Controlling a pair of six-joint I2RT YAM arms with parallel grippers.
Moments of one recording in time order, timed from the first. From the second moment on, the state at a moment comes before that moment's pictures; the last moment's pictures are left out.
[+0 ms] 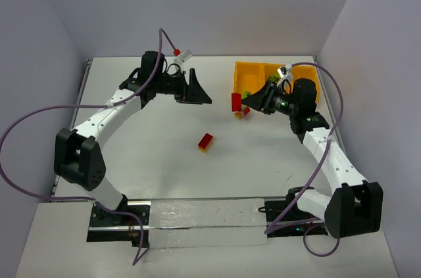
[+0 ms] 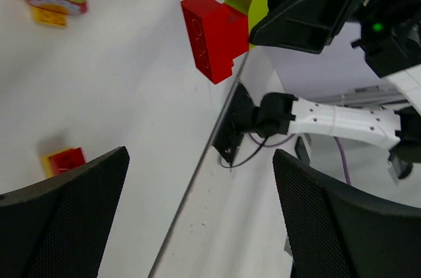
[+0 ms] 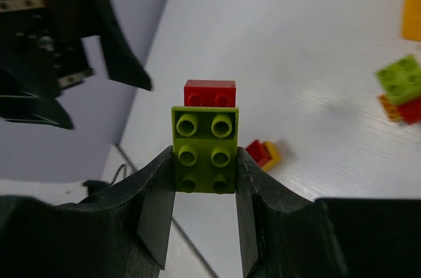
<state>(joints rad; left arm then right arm) -0.45 1.62 1.37 -0.29 0.91 -0.52 0.11 1.12 0.82 -0.01 -0.69 0.65</state>
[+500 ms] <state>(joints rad) -0.52 1.64 1.20 0.27 1.08 -0.89 0.12 1.13 0.78 0.29 -0.95 0.85</state>
